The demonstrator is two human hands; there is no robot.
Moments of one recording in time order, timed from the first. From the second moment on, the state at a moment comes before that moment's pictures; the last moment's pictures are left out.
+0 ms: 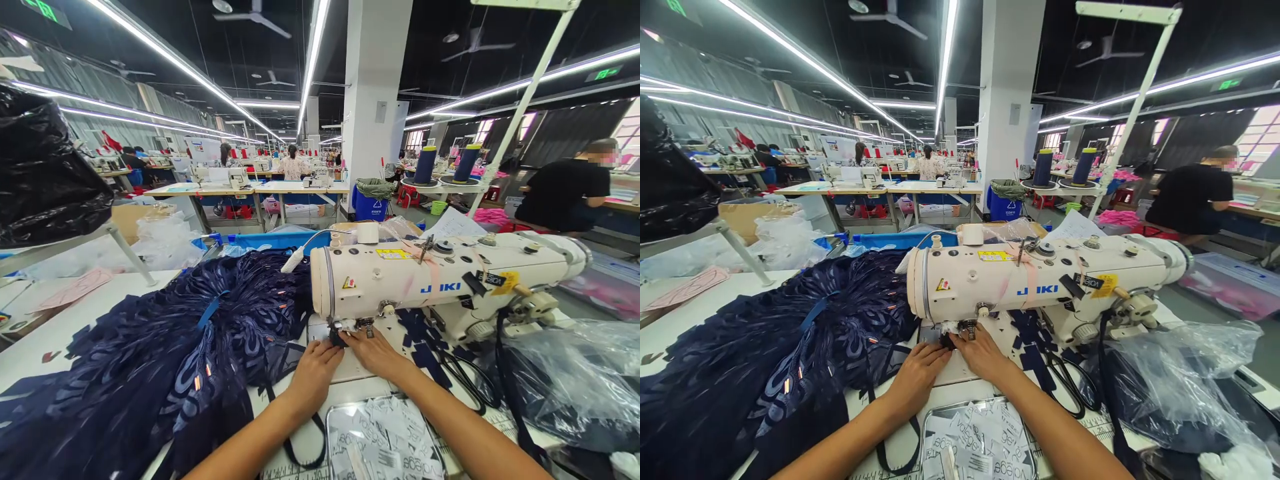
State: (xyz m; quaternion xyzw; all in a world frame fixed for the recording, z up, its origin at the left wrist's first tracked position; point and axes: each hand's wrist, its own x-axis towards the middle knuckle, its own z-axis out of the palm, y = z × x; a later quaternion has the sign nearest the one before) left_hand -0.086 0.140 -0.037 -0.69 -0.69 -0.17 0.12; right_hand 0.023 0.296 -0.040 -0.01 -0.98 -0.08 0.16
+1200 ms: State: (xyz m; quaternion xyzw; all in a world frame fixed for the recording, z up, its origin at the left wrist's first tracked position) left_hand -0.100 0.138 -0.025 -0.69 -0.72 -0.08 0.07; right_hand 0.028 0.294 -0.035 0.08 -0.97 0.01 0.22
